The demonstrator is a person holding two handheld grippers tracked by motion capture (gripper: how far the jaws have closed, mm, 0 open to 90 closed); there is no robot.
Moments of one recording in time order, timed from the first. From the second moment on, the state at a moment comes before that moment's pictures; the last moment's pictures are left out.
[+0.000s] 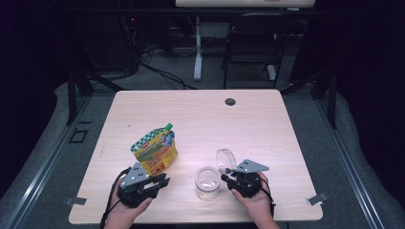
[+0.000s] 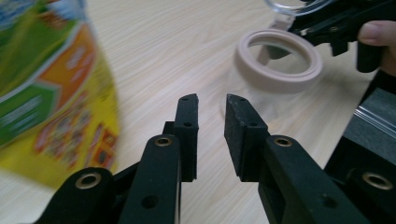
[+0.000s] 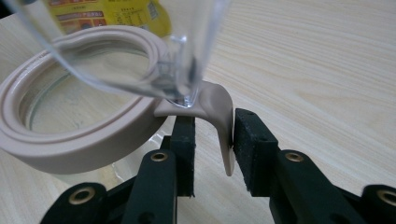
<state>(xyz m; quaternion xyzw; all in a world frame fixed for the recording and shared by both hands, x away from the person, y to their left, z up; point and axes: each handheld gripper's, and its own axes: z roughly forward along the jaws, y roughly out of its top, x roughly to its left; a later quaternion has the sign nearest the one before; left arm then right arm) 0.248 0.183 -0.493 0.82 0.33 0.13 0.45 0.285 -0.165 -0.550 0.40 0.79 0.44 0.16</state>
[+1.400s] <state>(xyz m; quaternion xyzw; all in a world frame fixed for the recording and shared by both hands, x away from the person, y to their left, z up) 0.310 0.241 -0.539 0.75 0.43 0.14 0.48 0.263 -0.177 -0.550 0.41 0.78 0.43 0.17</state>
